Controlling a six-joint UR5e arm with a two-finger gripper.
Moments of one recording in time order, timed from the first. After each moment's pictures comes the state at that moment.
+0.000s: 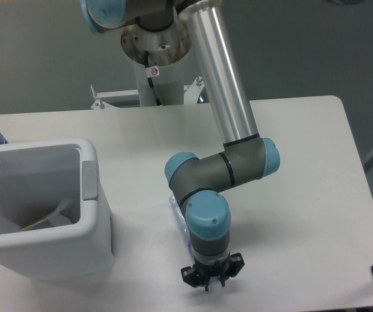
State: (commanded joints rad) arm 2.34 -2.34 -1.32 -0.80 1.58 0.13
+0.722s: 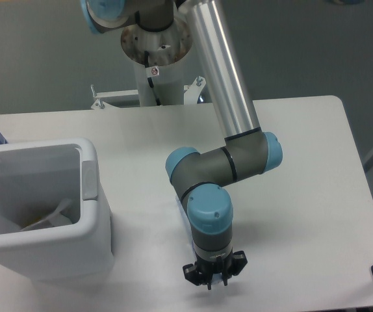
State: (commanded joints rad) arm 2.35 -2.31 -1.33 -0.80 1.58 0.13
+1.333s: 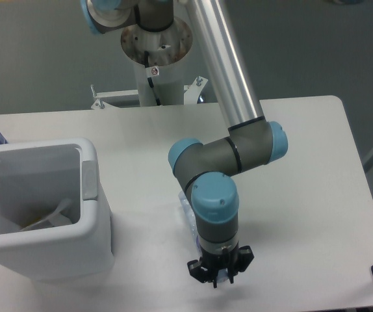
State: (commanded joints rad) arm 2.37 -2.24 -1.32 -0.79 1.56 0.12
